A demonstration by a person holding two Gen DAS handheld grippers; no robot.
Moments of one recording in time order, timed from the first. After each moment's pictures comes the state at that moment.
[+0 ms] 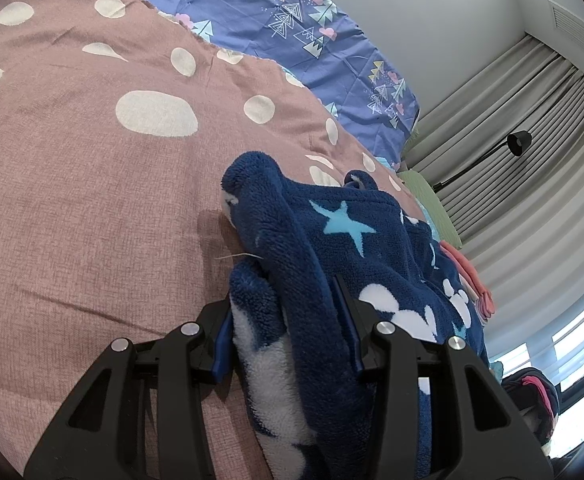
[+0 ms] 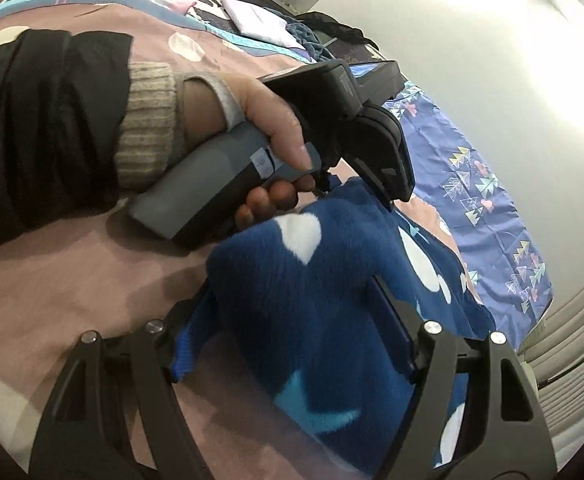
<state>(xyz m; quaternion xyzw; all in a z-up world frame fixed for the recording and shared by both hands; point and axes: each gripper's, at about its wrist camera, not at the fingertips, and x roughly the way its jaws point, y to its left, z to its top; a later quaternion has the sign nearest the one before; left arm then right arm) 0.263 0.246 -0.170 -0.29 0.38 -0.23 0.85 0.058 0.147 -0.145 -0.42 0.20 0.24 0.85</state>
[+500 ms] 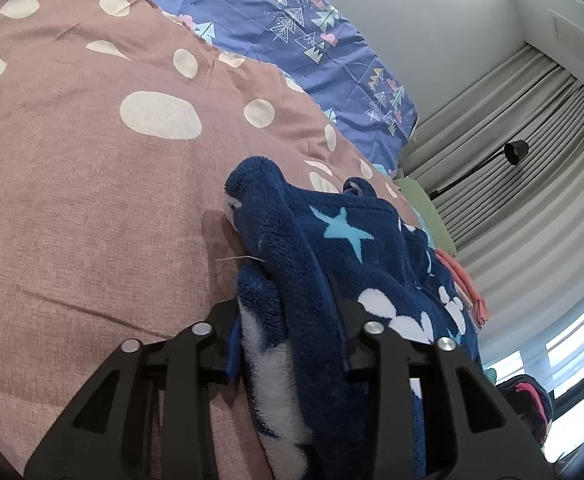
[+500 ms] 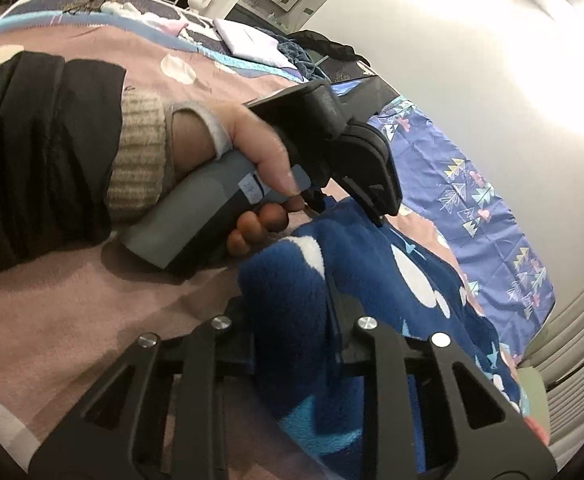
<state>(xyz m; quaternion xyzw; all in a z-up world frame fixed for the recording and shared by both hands) 0.263 0.249 -0.172 -0.31 0.38 -0.23 0.84 0.058 0.141 -0.140 -0.39 0.17 0.25 0.87</state>
